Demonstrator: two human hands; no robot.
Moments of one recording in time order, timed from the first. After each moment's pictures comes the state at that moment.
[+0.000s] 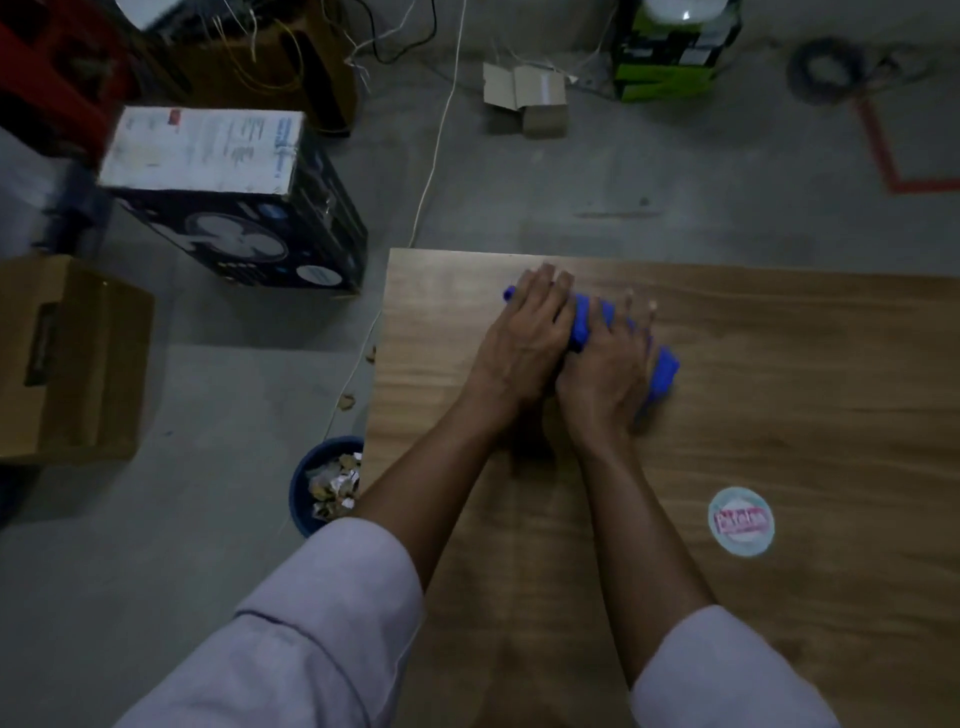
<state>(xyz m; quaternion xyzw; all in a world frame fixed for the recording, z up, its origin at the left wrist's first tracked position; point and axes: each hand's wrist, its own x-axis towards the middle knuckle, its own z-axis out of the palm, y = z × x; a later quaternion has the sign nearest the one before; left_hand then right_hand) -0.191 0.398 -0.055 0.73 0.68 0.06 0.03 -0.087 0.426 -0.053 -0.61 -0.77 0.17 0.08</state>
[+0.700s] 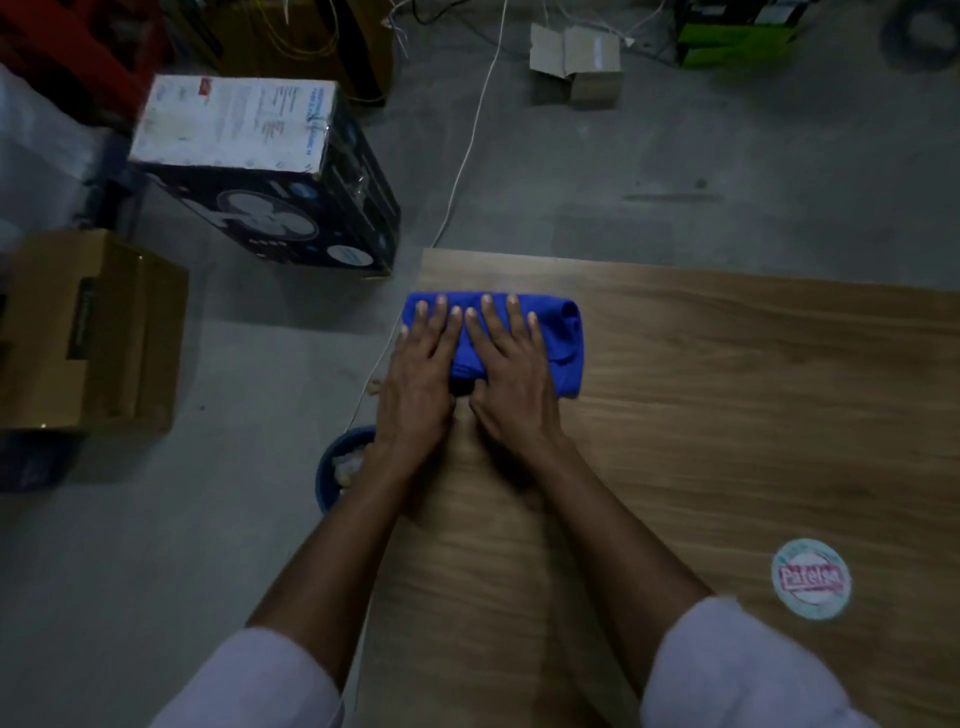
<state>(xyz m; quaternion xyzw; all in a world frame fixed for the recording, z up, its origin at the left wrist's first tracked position) -0.291 0.300 -0.108 0.49 0.83 0.20 0.15 -0.184 0.394 -0.117 -0.31 -0.90 0.27 0.12</state>
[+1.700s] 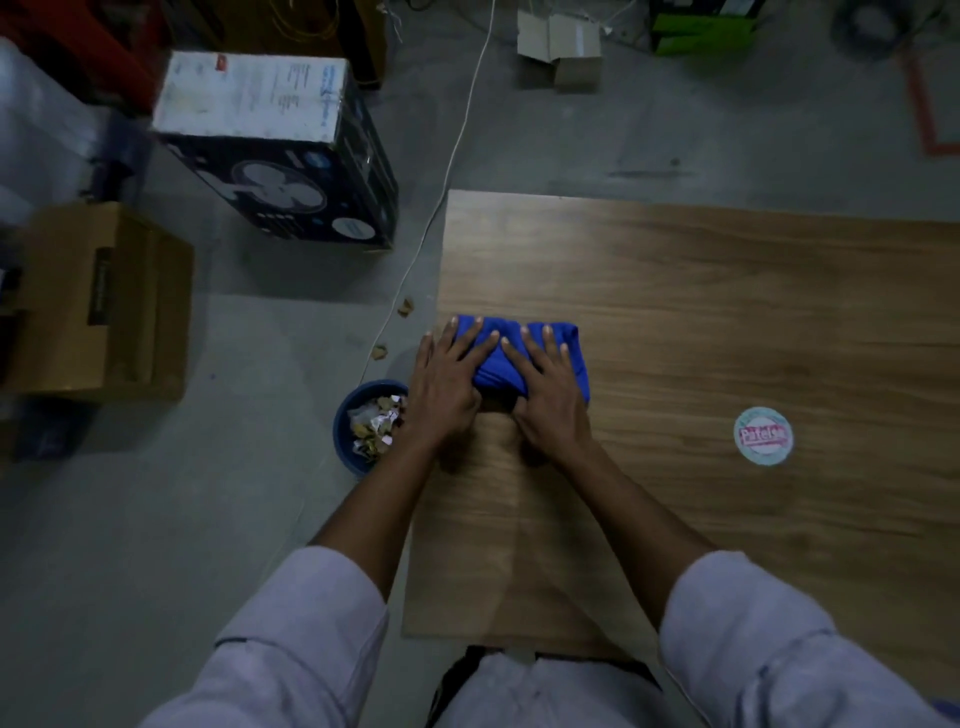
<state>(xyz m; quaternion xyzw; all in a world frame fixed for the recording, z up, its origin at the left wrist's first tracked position) -0.230 0.203 -0.071 0.53 0.82 0.07 0.22 -0.081 0.288 -0.100 -0.35 -0.89 0.31 0.05</state>
